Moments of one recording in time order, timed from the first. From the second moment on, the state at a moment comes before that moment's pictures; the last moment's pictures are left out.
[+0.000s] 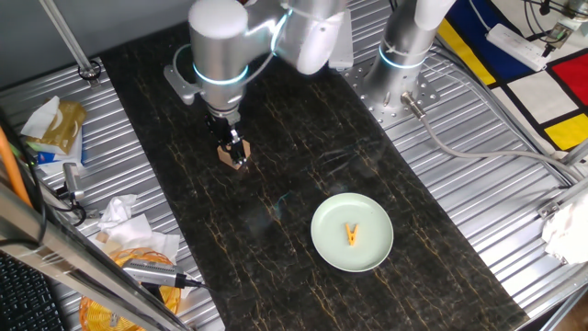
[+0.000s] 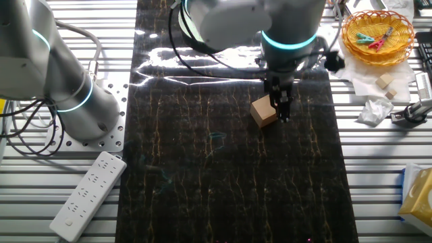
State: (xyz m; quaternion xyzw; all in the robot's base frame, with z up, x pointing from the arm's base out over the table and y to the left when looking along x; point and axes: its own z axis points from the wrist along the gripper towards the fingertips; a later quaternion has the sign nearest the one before) arm 0.518 0.008 0.068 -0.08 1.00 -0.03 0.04
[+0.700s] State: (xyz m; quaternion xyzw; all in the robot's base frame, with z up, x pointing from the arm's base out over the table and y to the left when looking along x) arm 0.504 0.013 0.101 -0.06 1.00 -0.03 0.04
